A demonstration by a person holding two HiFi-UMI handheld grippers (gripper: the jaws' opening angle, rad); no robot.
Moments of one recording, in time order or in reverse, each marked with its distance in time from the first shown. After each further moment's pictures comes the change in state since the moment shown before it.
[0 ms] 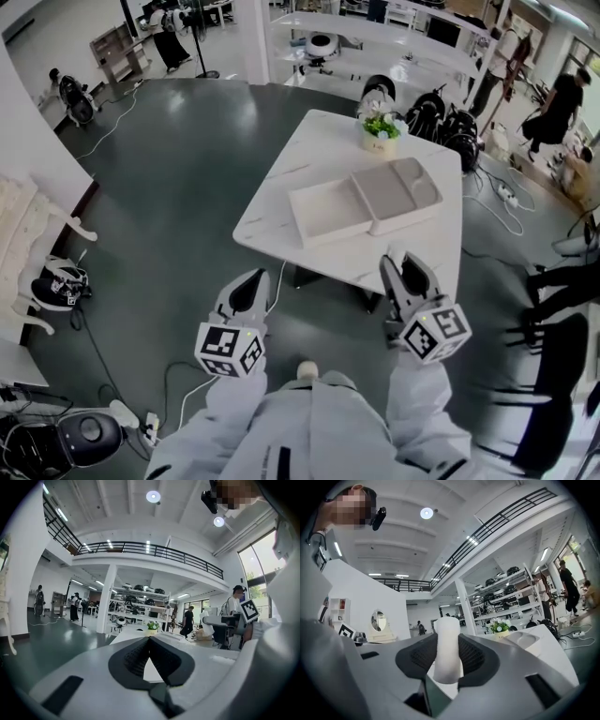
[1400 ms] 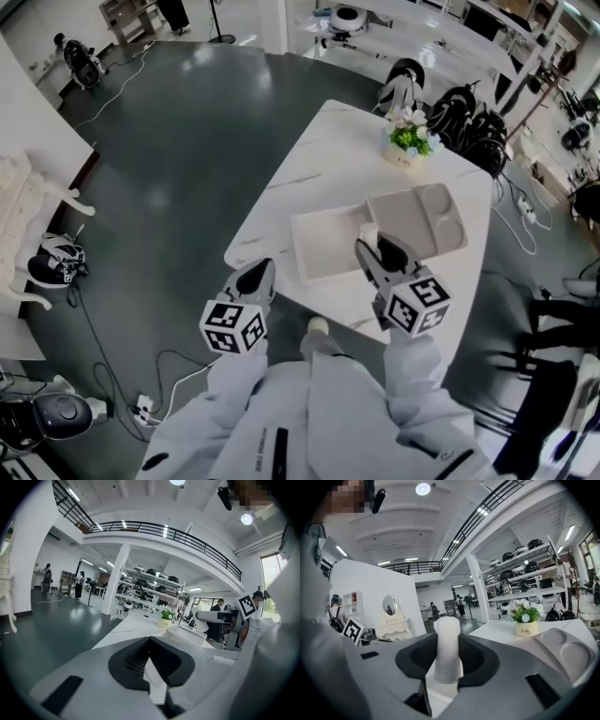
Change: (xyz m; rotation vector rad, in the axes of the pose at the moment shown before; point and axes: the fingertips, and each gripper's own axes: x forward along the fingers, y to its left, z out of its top) left arm 0.164 0.084 -0.050 -0.178 0.179 0.064; right arm 0.205 -0.067 -0.045 -0.034 0.275 0.191
